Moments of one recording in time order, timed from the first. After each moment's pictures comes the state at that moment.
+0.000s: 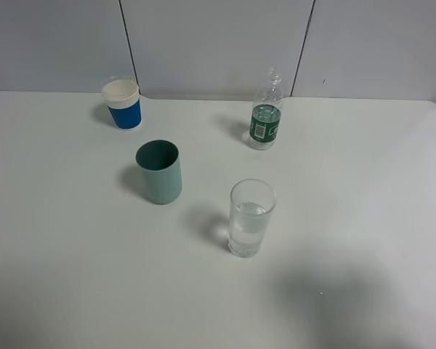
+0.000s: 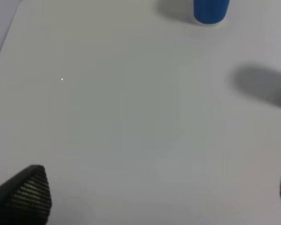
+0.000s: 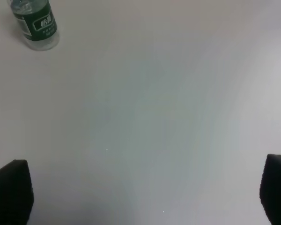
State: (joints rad) left arm 0.12 -0.01 -0.51 -0.08 1.06 0.12; right arm 0.08 0.00 -0.48 -0.02 1.06 0.02
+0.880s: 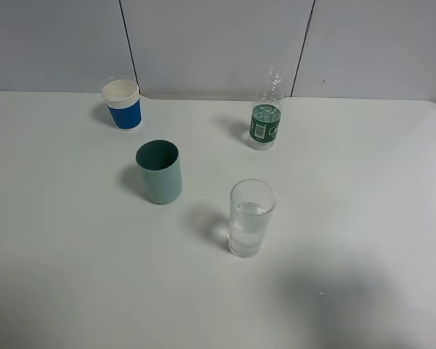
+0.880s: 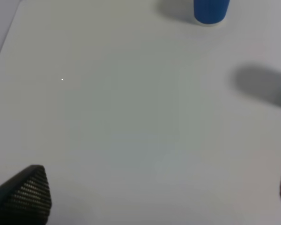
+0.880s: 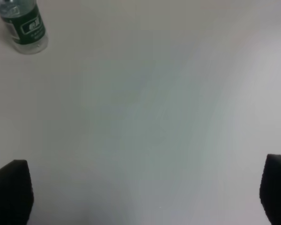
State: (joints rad) left arm 0.12 -0.01 -0.51 -0.08 1.06 0.12; right arm 0.03 0.00 -0.48 -0.02 1.06 0.02
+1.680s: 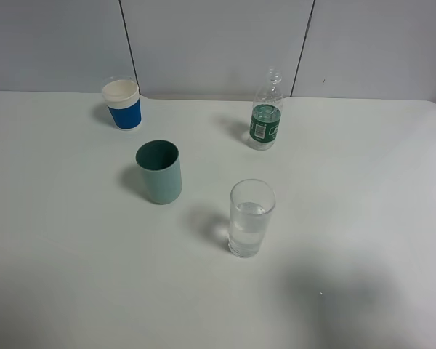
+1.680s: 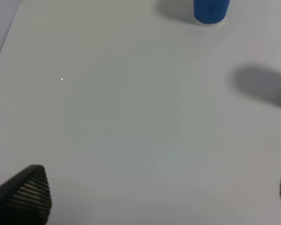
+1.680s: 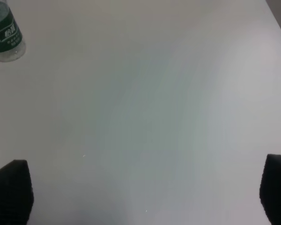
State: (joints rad) left arm 0.12 -0.01 -0.51 -0.08 1.06 0.12; right arm -0.04 0.00 -0.48 -0.02 1.06 0.02
